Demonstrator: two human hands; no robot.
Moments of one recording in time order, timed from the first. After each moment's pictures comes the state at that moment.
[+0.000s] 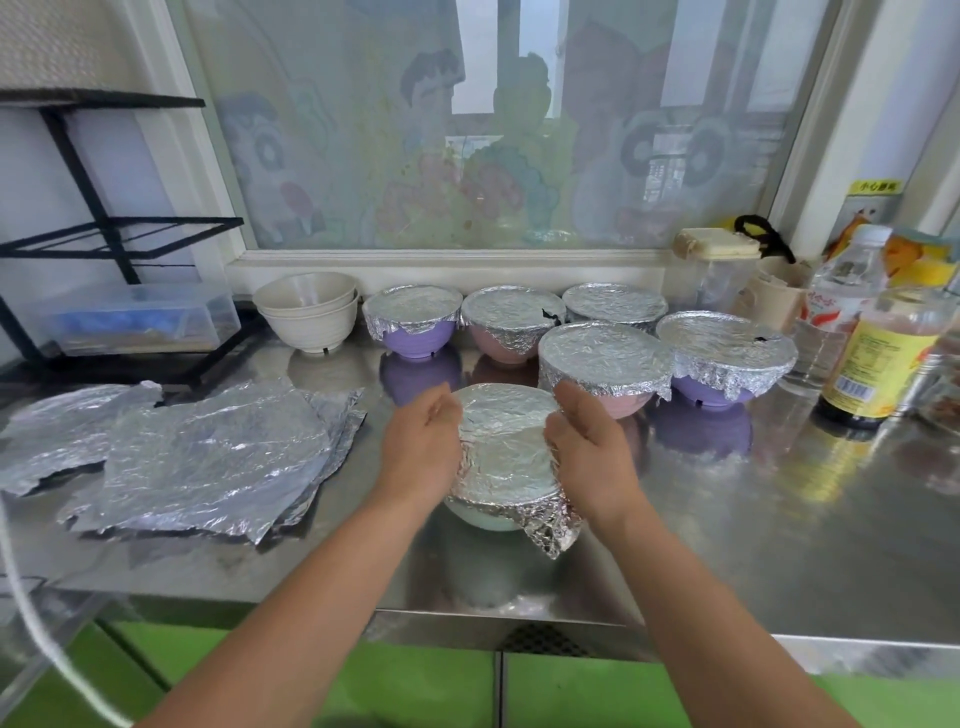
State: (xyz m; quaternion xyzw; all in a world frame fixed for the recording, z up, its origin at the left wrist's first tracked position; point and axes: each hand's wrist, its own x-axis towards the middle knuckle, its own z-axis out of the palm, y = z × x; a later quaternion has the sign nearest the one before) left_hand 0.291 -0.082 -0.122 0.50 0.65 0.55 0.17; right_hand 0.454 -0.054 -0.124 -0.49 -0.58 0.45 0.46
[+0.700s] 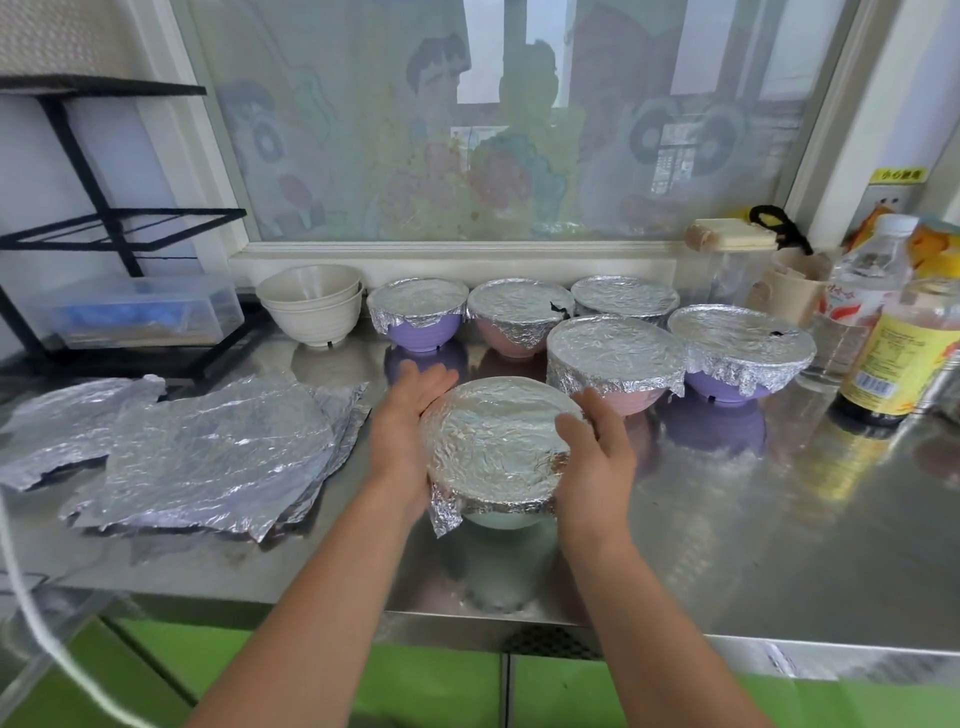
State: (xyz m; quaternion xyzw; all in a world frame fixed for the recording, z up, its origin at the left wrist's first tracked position) left_hand 0.288 -0.077 -0.119 0.24 0.44 0.74 0.45; right_hand 0.430 -0.066 -0.138 -0.42 -0.40 0.52 0.63
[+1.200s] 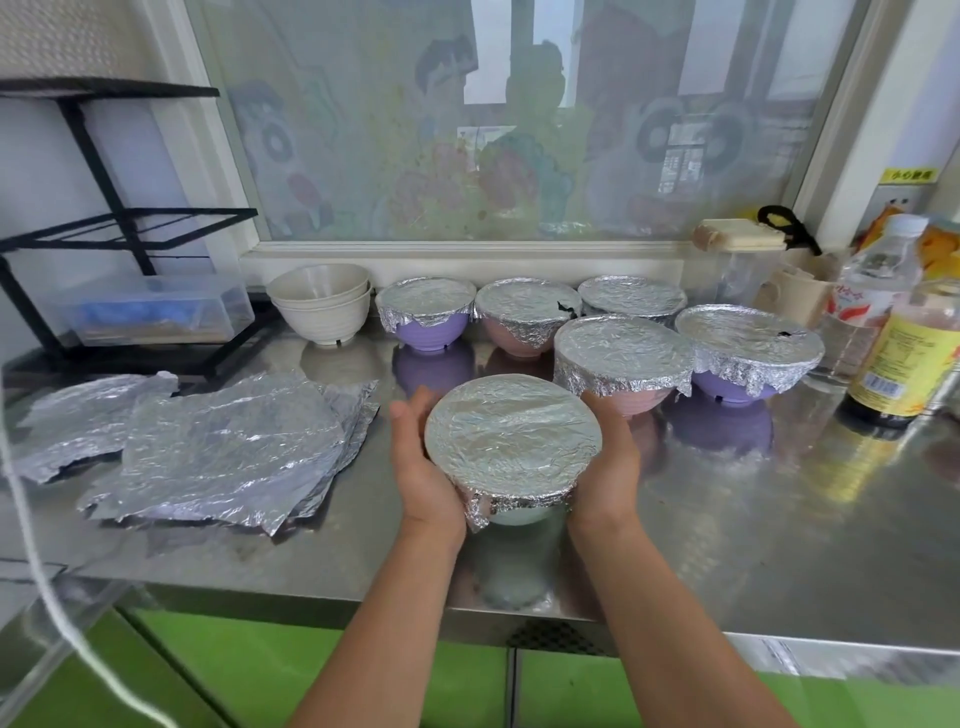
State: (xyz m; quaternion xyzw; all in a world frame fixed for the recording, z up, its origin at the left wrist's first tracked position) left_hand 0.315 -0.090 -0.141 0.16 0.32 0.84 0.40; right_hand 0.428 -0.052 -0.141 -0.30 -0.26 0.67 0.63
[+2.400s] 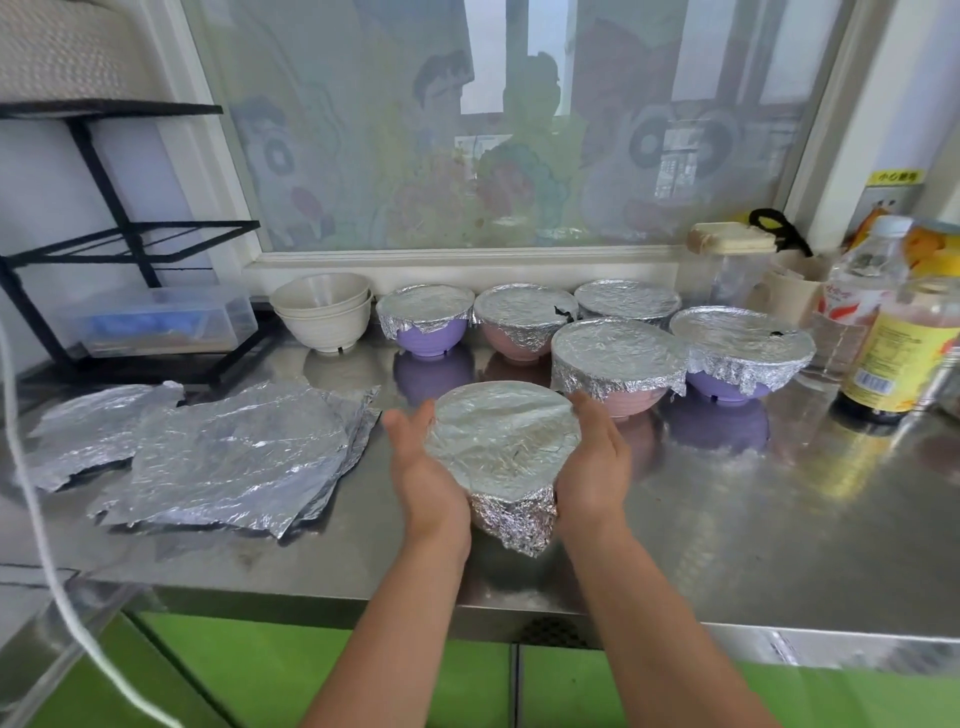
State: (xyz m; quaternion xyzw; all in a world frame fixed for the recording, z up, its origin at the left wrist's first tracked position) left_hand 0.321 -0.101 -0.131 0.16 0.44 0.79 0.38; right_hand 0.425 -0.064 -0.133 -0.39 -0.37 0.56 0.63
